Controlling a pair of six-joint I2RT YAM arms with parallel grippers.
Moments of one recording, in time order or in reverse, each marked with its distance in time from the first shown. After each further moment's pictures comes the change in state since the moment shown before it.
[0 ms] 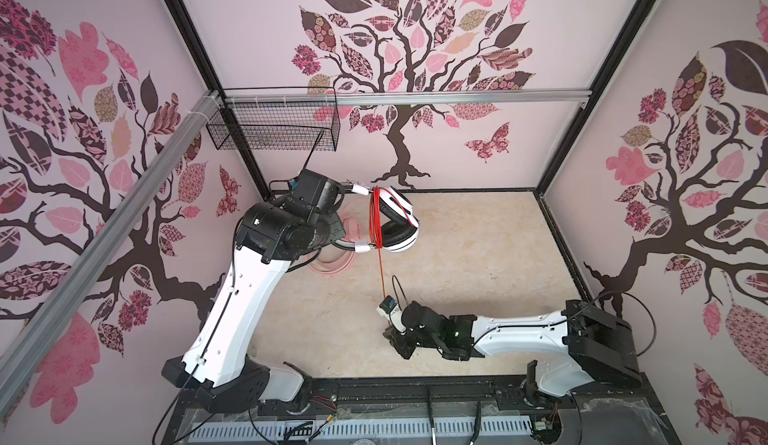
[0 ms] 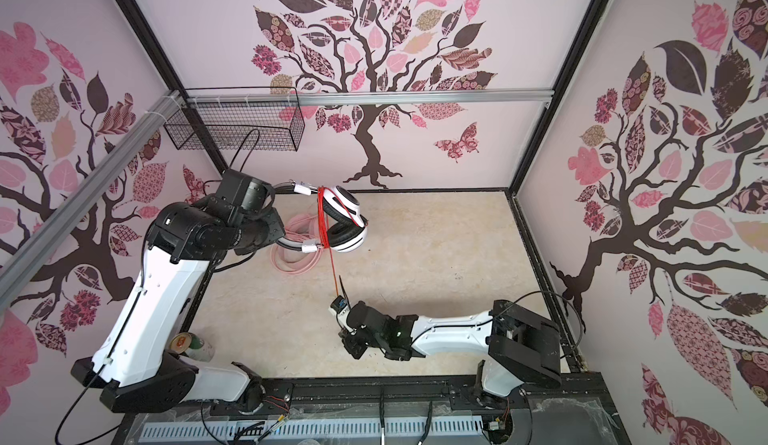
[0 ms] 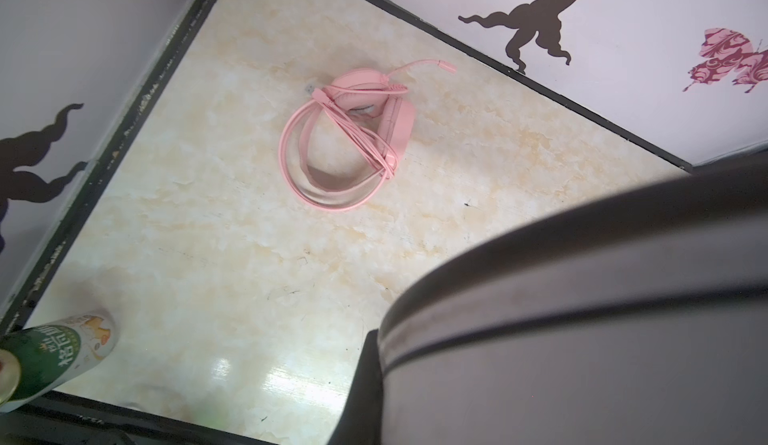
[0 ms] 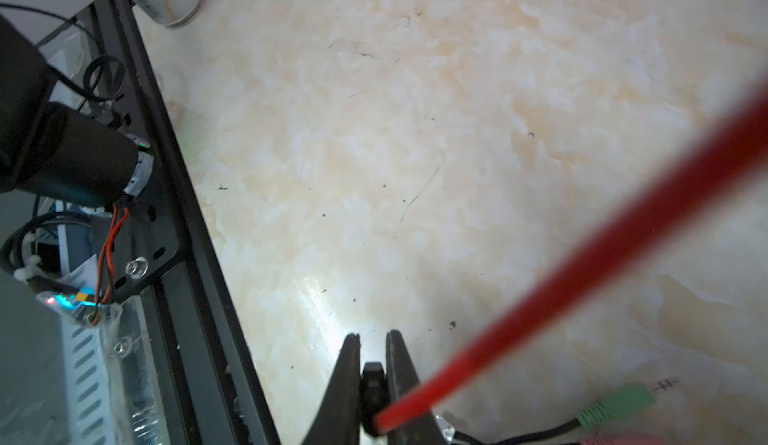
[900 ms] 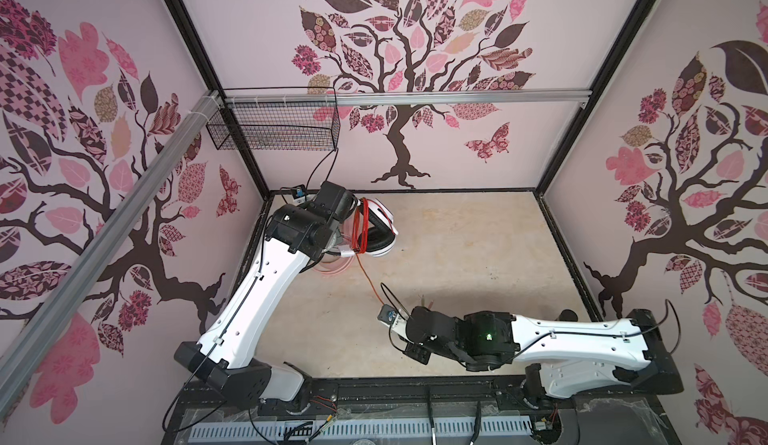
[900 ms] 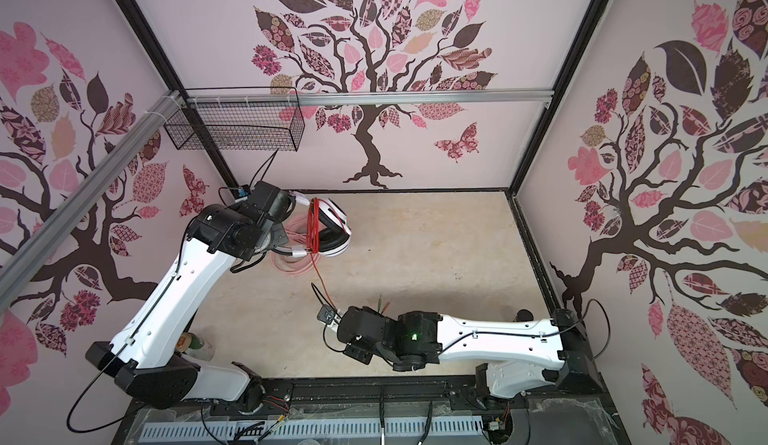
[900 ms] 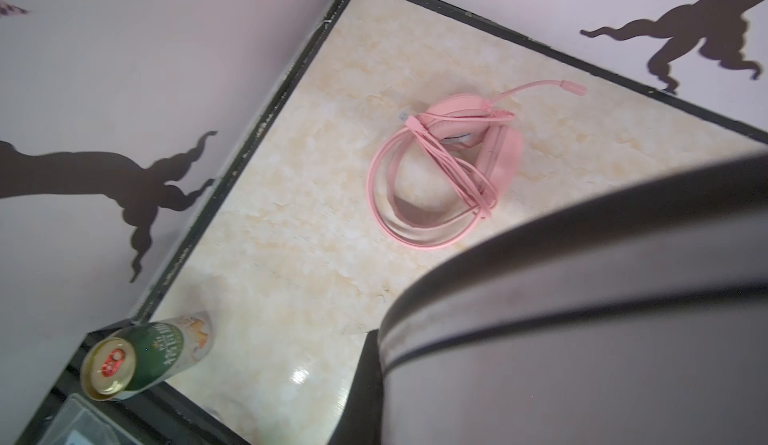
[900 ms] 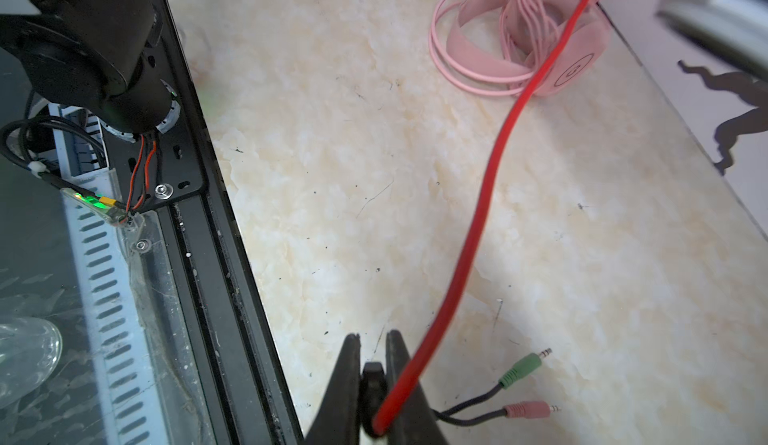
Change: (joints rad) left arm 0.004 0.033 -0.207 0.030 -0.316 0.010; right arm 0.154 -0.233 0.352 -0.659 0.320 -0.243
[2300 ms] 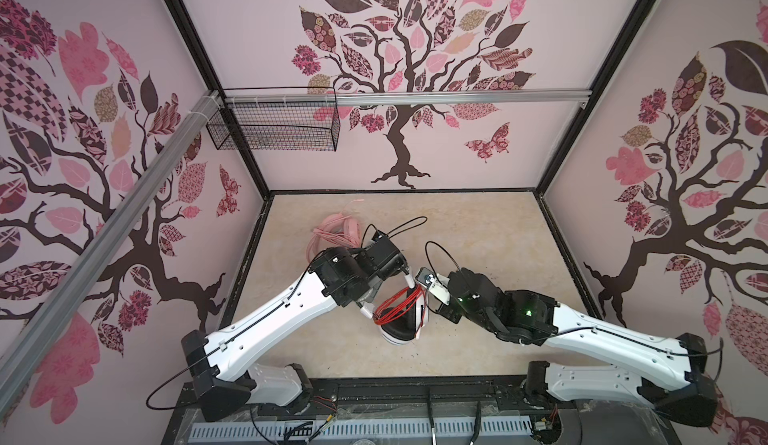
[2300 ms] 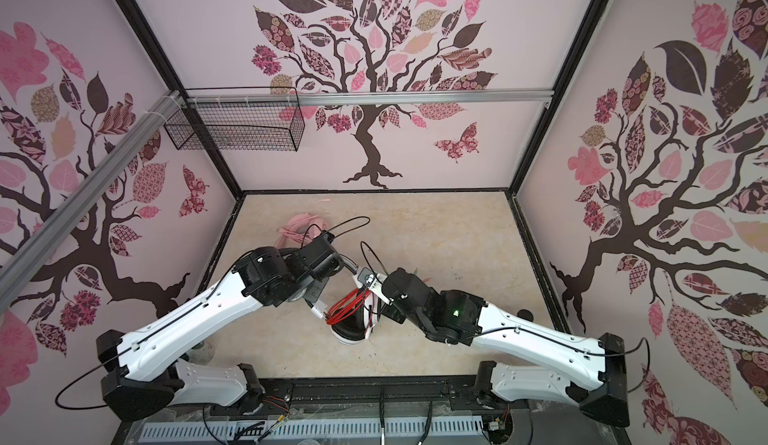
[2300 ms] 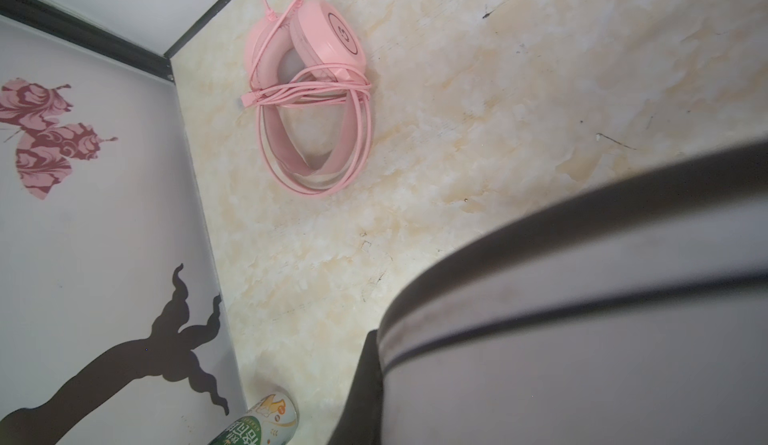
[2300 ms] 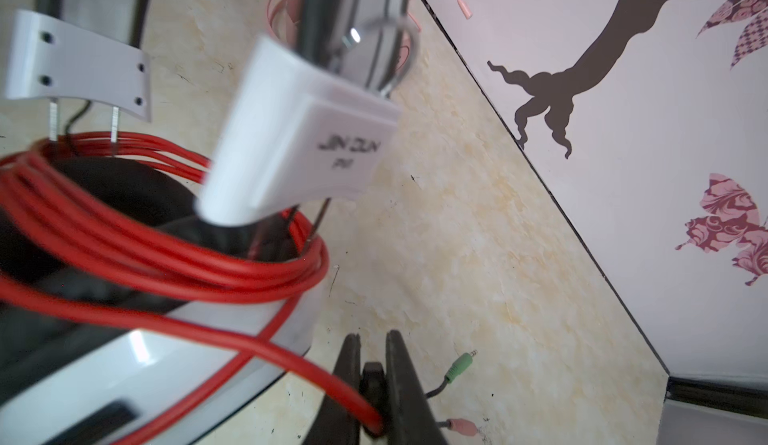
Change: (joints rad) left arm -0.444 -0.105 -0.298 0.091 0.078 0.446; right arm -0.319 -0.193 -0.121 0.034 0.037 -0.260
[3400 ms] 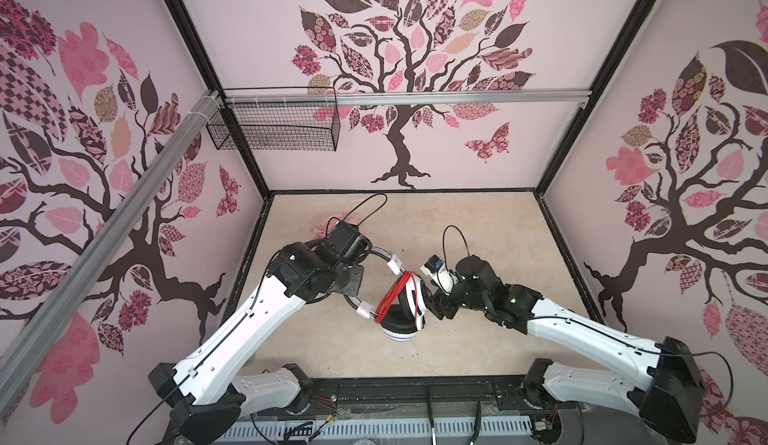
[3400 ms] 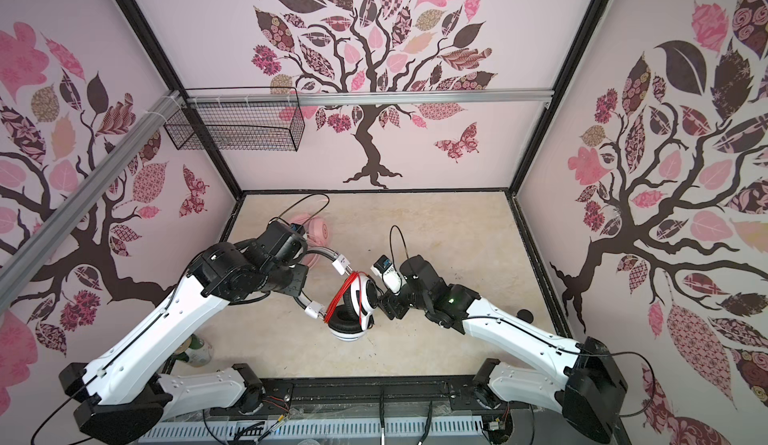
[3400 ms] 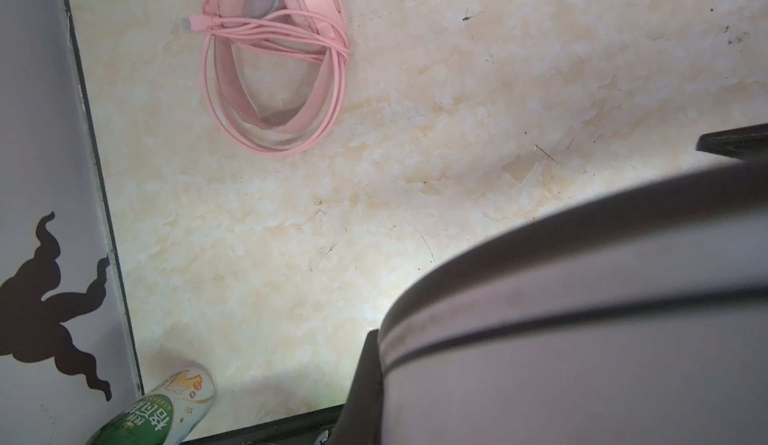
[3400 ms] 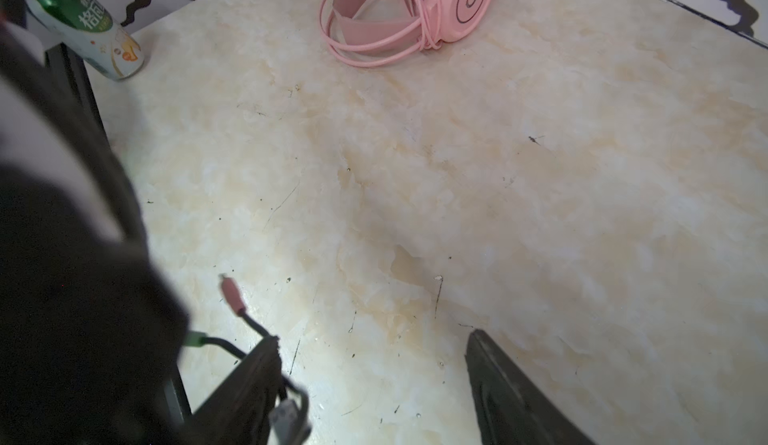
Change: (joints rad) left arm 0.220 -0.106 0.002 -0.014 0.279 -0.054; right arm -0.288 0.012 -0.236 0.293 -0.536 0.220
